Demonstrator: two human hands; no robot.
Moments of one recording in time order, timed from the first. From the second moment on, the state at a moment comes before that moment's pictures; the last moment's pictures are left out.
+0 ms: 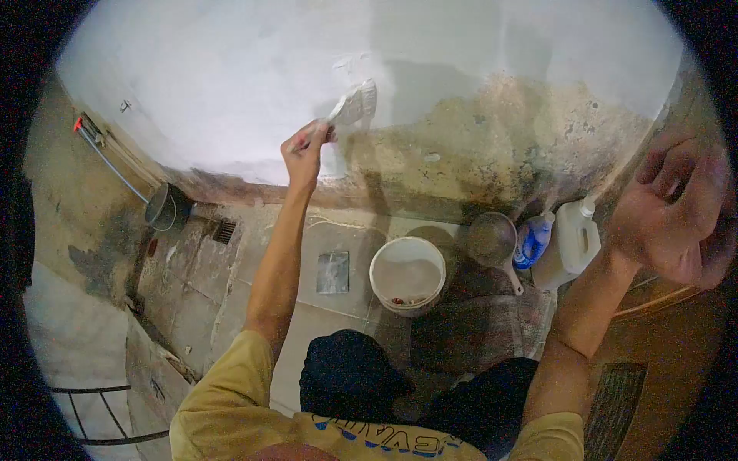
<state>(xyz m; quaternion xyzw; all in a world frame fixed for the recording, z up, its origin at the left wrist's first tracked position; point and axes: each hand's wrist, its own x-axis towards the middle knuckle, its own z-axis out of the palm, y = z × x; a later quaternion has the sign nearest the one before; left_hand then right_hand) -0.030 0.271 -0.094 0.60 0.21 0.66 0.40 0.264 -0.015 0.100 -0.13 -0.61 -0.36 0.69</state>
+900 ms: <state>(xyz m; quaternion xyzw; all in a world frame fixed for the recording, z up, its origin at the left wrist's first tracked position) -0.002 0.249 -0.101 0.67 0.23 0.70 0.02 0.239 -0.028 0.093 -0.23 -0.51 -0.35 0.75</state>
